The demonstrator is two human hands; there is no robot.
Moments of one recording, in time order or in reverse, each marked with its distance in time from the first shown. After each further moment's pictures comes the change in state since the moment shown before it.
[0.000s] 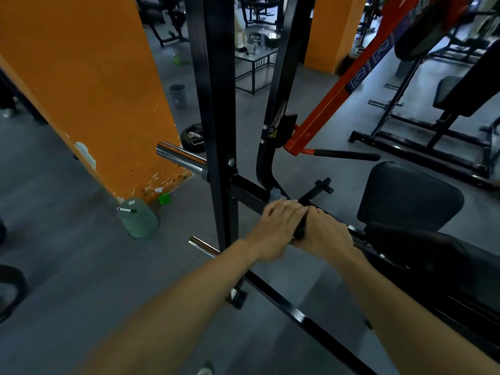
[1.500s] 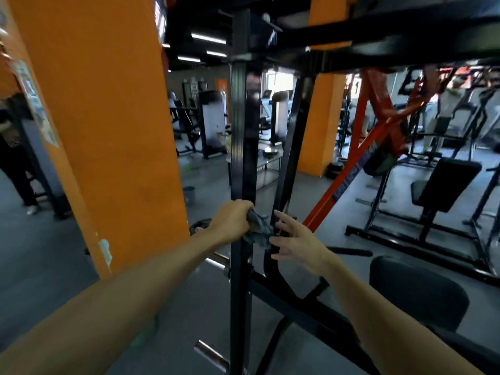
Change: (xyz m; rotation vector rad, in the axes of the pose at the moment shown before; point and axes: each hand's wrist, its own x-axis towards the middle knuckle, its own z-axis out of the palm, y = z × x) left_hand 0.007 -0.077 -0.274 -0.040 0.243 -0.366; right_hand 0.012 -0.114 -0.168 1.228 -0.143 -0.191
